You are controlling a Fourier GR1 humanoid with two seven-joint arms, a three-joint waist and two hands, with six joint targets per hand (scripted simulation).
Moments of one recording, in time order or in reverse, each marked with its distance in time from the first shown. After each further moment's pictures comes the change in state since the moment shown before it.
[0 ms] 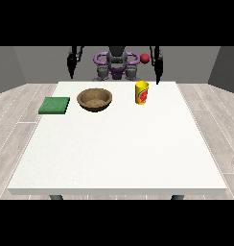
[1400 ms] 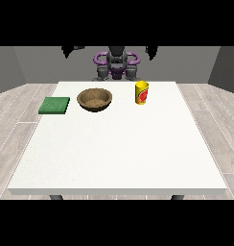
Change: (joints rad) left arm -0.125 -0.081 -0.063 -0.285 0.022 0.135 0.161; right arm -0.070 0.022 -0.076 -0.283 -0.125 -0.045 0.208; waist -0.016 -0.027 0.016
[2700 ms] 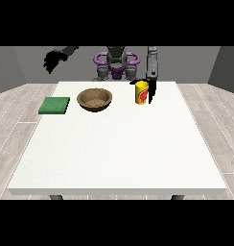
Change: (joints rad) left arm -0.184 0.029 0.197 0.870 -0.006 -0.087 -0.693; right arm -0.074 -0.133 -0.187 0.294 -0.136 0.211 -0.242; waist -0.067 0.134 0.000
